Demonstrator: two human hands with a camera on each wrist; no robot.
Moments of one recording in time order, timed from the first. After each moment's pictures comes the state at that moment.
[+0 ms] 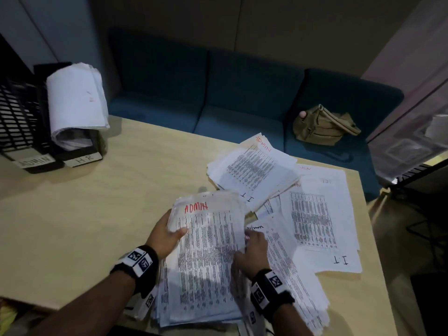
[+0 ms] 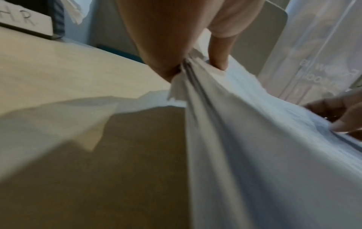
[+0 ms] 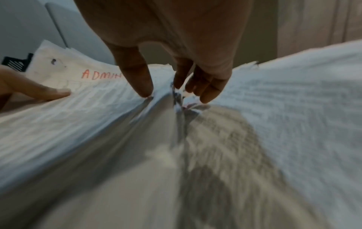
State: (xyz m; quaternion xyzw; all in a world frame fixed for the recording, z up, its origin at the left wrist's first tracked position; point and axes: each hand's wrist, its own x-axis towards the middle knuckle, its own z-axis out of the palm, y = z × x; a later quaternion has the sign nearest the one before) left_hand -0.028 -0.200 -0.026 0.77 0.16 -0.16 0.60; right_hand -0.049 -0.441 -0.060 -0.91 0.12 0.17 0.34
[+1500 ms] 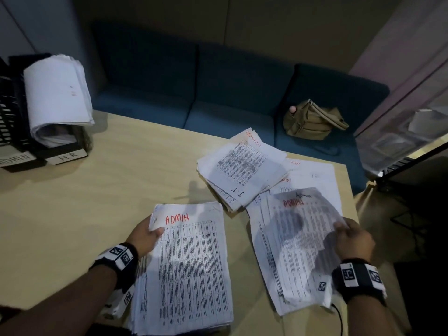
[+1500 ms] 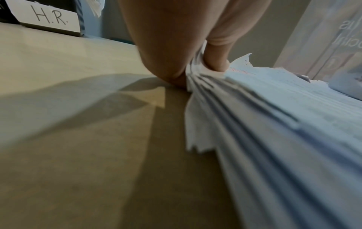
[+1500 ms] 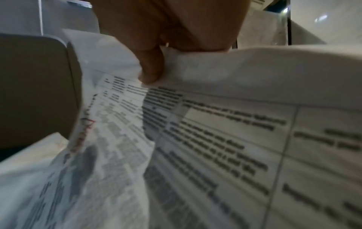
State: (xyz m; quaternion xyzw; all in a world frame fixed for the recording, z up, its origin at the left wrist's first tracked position) left_hand -0.022 -0.172 -0.056 0.83 0.19 -0.23 0.47; right_hand -0.043 -0.636 0.040 -0.91 0.34 -0.06 0.25
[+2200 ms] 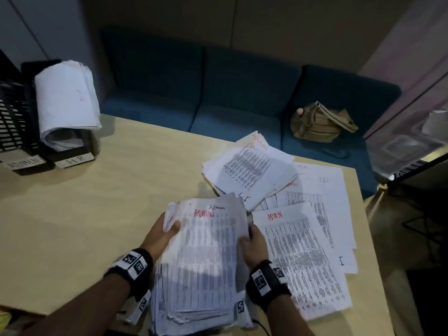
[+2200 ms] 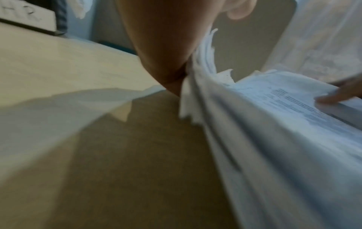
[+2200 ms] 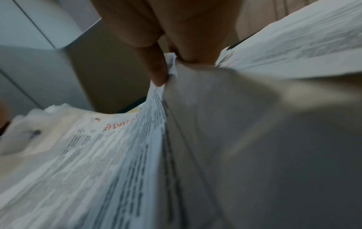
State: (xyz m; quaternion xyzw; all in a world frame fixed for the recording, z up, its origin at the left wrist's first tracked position) left_hand -0.023 -0.201 -0.035 0.73 0.16 -0.17 0.64; right_hand -0.032 -0.444 -0.039 -0.82 0.23 0.16 0.50
